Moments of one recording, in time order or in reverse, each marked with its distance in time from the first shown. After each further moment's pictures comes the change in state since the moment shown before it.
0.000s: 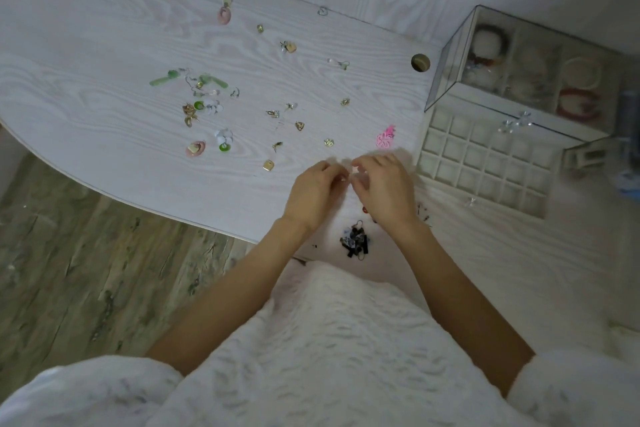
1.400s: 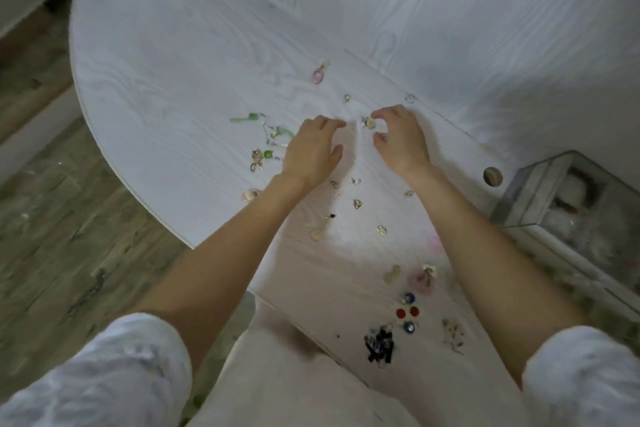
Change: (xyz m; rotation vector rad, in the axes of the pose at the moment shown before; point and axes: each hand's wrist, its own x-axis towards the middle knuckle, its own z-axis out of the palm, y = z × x) left_hand 0.121 -0.088 -0.113 0.168 0.197 -0.226; right_hand 0.230 -0.061 0.005 -0.020 -0.128 -0.193
